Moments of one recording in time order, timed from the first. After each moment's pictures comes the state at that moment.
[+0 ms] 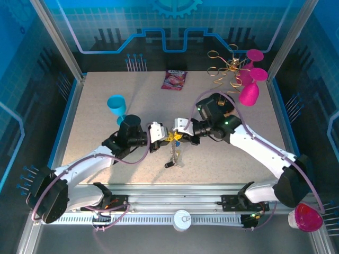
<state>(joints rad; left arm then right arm) -0.57 1.17 0.64 0.16 0.65 0.42 0.61 1.31 1.06 -0.53 -0.64 -0.74</state>
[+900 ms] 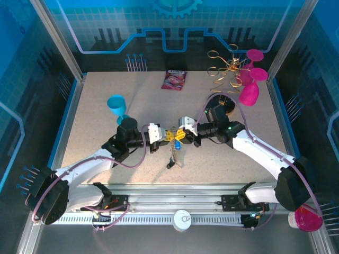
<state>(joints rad) -0.57 1.16 0.57 0.33 0.69 0.36 0.56 1.30 0.93 -0.32 -0.81 -0.63</state>
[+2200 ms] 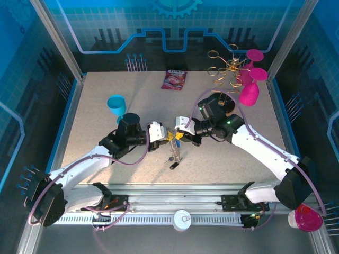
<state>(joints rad) -0.57 1.14 0.70 0.03 0.64 0.49 0.63 1.32 1.12 -0.63 -0.60 -0.71</state>
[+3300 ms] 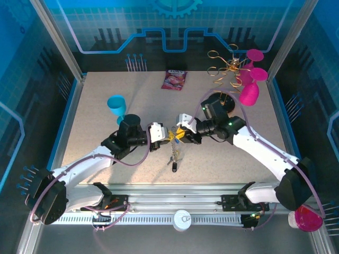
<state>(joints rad) -0.58 1.16 0.65 0.14 0.63 0.48 0.58 1.29 1.04 -0.50 -0.68 -0.59</state>
